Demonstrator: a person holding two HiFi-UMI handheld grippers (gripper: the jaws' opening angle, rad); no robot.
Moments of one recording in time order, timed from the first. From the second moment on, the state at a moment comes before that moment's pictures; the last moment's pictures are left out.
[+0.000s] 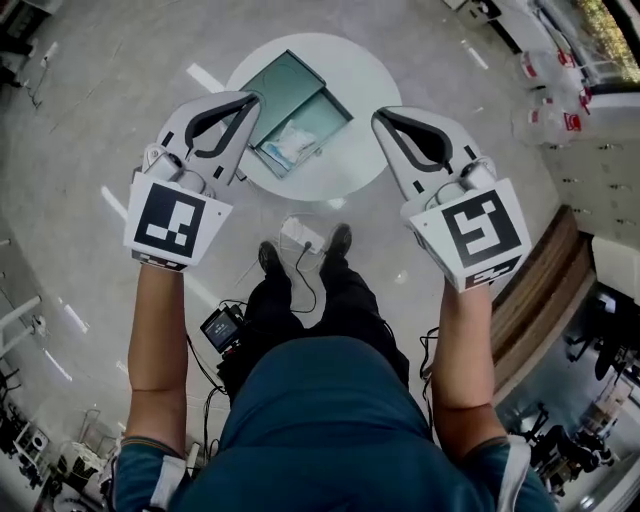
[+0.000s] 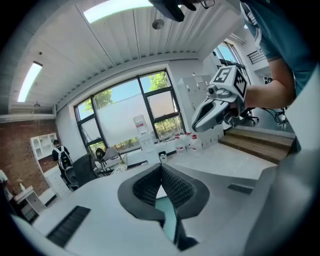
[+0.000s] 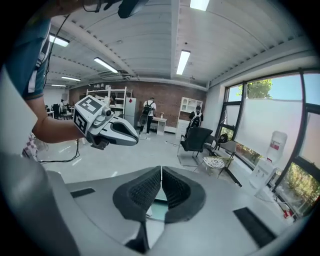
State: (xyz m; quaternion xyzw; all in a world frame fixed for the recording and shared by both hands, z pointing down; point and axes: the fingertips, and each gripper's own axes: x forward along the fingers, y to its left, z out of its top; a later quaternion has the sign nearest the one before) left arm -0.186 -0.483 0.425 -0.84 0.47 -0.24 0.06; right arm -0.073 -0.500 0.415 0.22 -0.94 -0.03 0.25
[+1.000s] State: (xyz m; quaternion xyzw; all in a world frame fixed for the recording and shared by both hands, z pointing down) left arm -0.233 -0.327 0.191 -0.83 0.48 -0.21 0.21; right arm -0.127 -0.380 0.193 0.24 -0.93 -0.18 0.19
